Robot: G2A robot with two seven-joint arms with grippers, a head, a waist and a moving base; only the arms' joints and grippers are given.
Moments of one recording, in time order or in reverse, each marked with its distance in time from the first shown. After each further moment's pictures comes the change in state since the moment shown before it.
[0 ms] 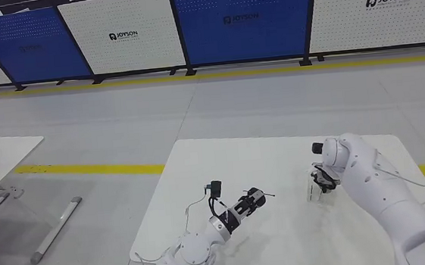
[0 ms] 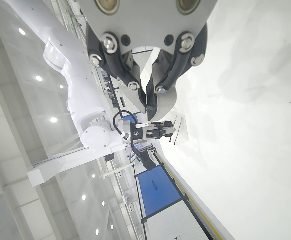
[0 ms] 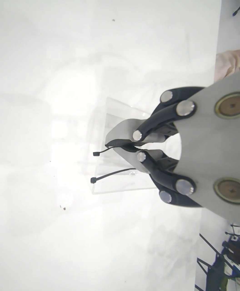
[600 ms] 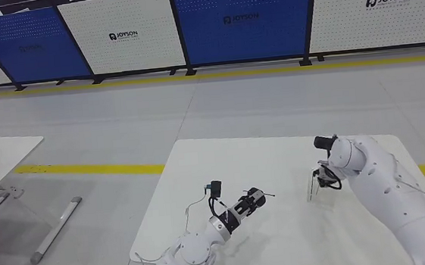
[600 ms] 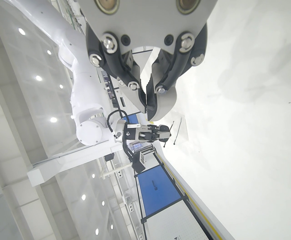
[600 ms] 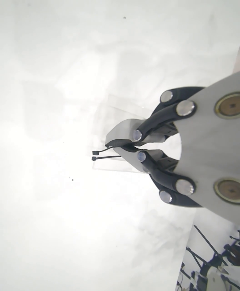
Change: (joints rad) left arm 0.000 0.000 0.000 0.000 0.000 0.000 0.000; right arm -0.171 0.147 0.198 -0.388 -0.074 0.017 0.012
